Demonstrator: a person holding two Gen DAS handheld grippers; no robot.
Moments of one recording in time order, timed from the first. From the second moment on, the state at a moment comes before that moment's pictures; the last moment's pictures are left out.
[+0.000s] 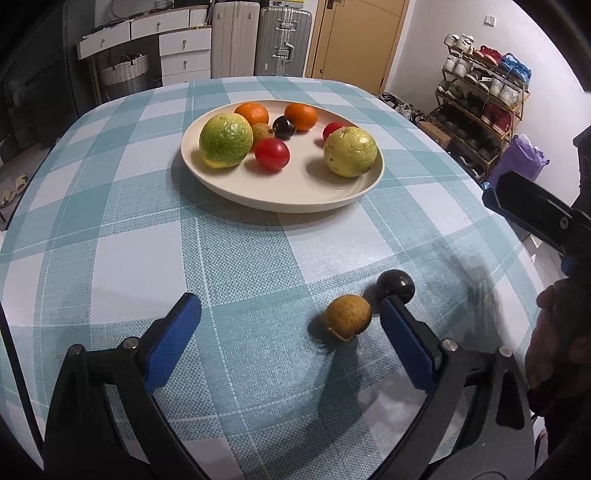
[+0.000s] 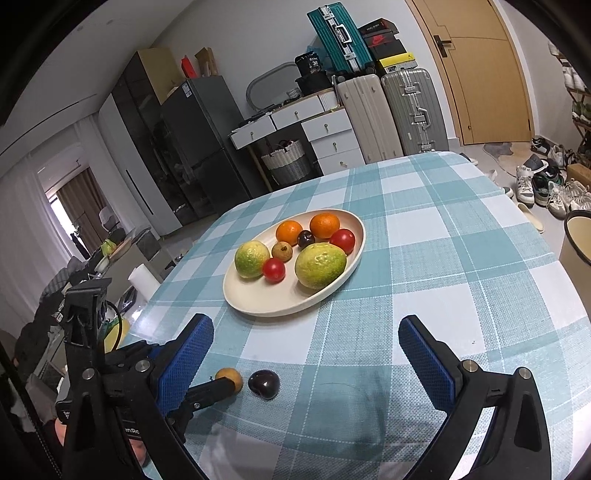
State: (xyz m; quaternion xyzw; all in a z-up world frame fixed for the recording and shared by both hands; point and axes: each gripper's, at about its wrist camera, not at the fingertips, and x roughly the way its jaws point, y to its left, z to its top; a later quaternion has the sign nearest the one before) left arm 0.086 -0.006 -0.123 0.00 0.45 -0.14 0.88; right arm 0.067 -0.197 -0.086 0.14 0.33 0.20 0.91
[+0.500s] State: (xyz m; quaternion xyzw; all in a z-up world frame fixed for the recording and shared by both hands) left arm 0.084 -0.008 -0.122 -0.01 0.46 -0.17 0.87; right arm 0.066 -0.204 -0.091 0.15 0.33 0.20 0.91
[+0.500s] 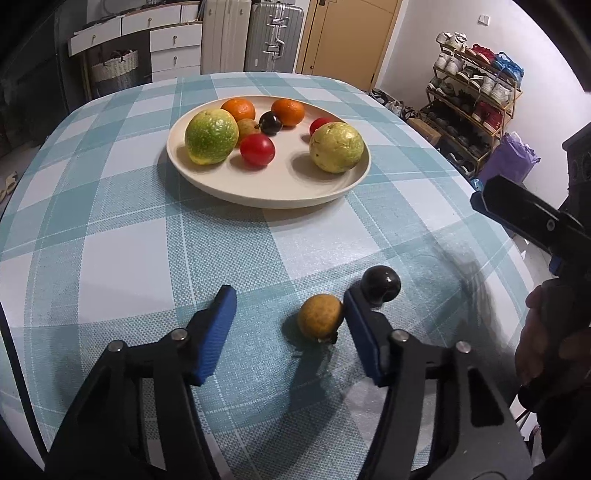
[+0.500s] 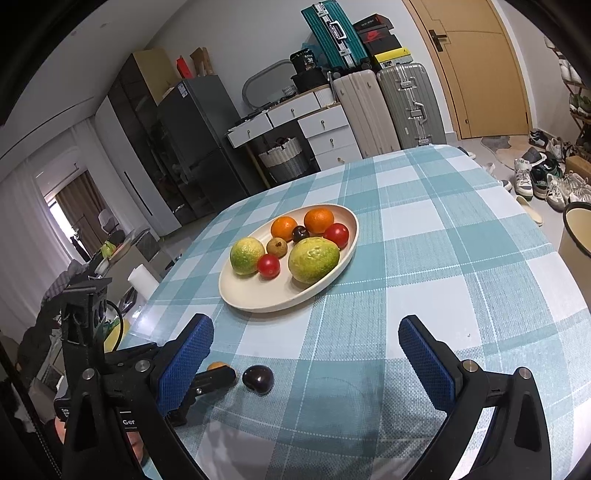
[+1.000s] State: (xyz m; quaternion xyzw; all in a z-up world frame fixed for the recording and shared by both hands) left arm 0.067 -0.007 -0.123 -0.01 0.45 -0.17 0.88; right arm 0.061 -0.197 -0.093 0.14 0.34 0.20 0.91
